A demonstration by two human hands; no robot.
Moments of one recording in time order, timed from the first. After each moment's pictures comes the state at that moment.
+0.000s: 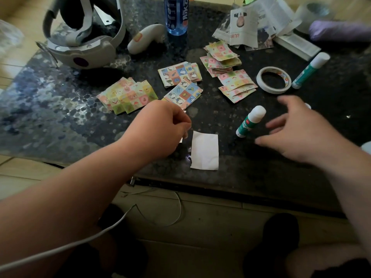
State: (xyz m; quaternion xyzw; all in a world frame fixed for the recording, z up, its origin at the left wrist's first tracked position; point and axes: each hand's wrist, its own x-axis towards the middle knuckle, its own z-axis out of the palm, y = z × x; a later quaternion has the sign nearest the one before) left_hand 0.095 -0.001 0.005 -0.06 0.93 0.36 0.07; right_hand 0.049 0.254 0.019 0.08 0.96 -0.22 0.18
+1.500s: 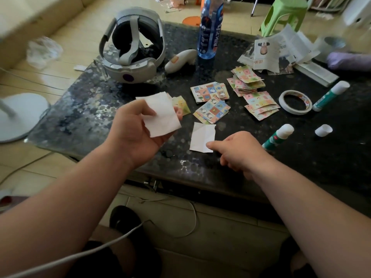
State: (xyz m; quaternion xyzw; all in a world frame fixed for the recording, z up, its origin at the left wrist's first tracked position) left_hand 0.130 -0.084 0.029 -0.27 0.38 0.89 0.00; right_hand 0.076 0.117 -0.011 0.09 0.86 -0.41 0.28
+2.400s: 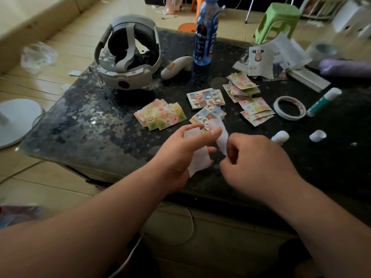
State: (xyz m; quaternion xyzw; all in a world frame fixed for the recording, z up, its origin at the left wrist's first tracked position) left_hand 0.125 -0.023 0.003 -0.19 0.51 0.82 0.15; right_hand 0.113 0.137 0.051 -0.17 0.97 -0.16 0.10
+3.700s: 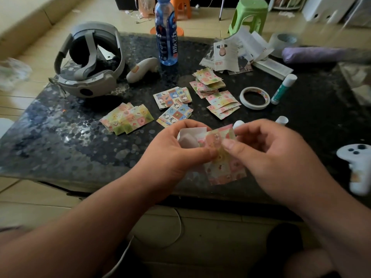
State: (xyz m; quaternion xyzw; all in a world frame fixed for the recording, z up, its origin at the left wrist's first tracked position) left_hand 0.136 0.037 0.029 -0.03 0.61 0.79 0.11; right_hand 0.134 0.224 0.066 -0.01 0.86 -0.51 0.08
